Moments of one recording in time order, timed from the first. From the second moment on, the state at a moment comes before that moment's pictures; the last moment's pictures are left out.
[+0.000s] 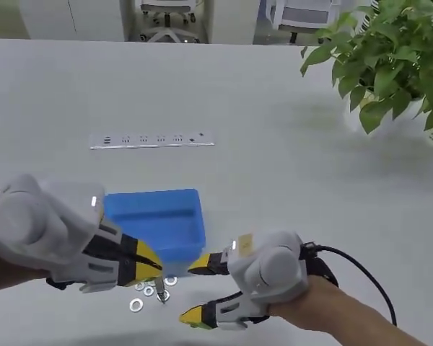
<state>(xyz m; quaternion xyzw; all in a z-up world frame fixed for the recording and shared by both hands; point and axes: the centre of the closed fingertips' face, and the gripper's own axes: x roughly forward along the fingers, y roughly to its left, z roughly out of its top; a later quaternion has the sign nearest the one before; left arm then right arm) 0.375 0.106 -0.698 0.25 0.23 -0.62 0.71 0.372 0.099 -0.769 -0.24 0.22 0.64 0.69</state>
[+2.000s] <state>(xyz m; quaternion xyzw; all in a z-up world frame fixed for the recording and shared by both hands) 0.374 0.104 -0.698 0.23 0.24 -0.61 0.72 0.373 0.133 -0.775 -0.27 0.22 0.69 0.64</state>
